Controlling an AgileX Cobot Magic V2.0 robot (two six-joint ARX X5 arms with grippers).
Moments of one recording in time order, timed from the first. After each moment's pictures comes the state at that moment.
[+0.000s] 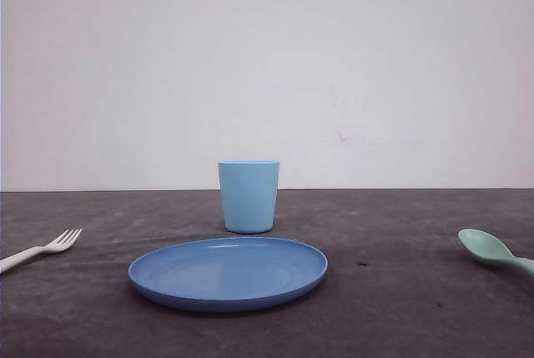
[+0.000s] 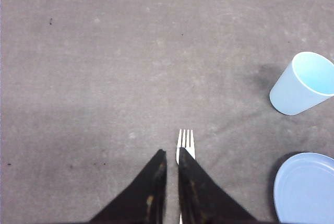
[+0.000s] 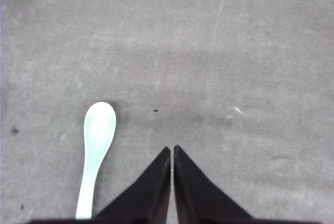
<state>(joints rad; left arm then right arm) -0.04 0.77 0.84 -0.65 0.12 -0.09 0.07 0.87 0.88 -0.85 -0.03 0.07</state>
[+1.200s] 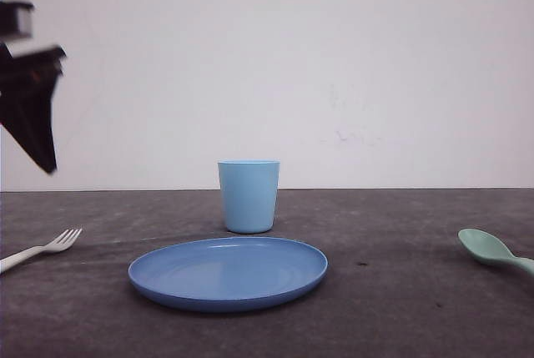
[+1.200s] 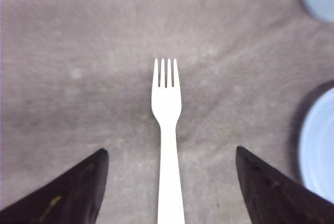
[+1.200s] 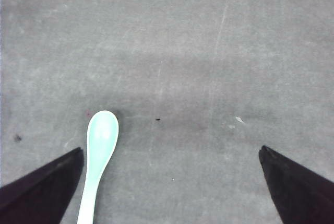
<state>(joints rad) -0.23 1.27 0.84 -0.57 0.07 -0.13 0.07 0.87 0.88 -0.82 -0.03 0.07</state>
